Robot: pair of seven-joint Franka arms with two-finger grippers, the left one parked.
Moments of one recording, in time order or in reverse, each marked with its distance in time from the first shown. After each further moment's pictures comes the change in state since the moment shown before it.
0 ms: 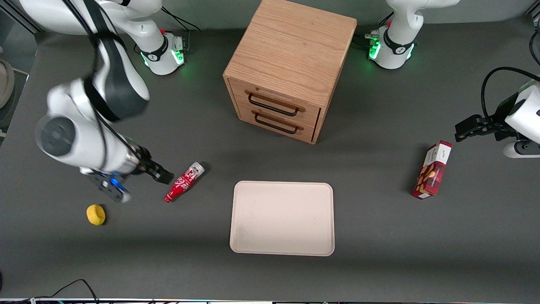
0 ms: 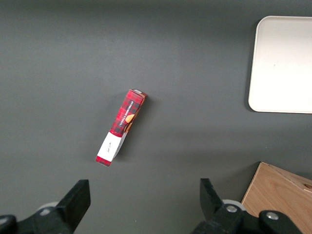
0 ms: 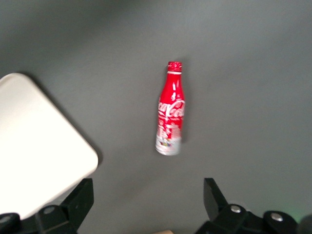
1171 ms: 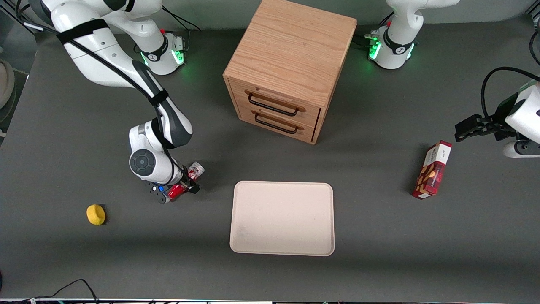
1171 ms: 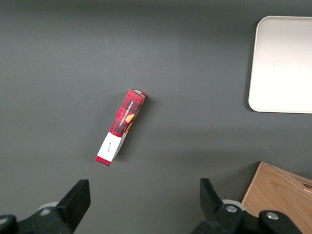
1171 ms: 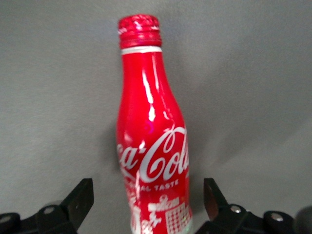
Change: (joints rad) arm 0.003 0.141 -0.006 -0.374 -0.081 0.525 0.155
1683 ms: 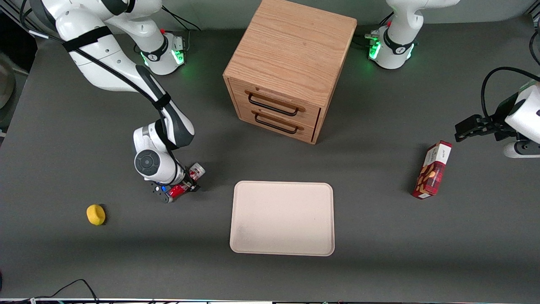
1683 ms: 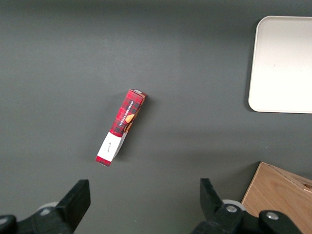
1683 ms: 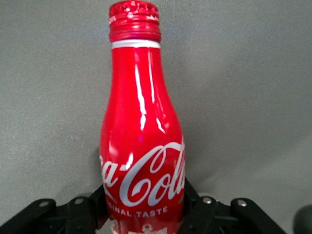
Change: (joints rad) arm 0.000 0.026 0.000 -0.005 -0.034 0.034 0.000
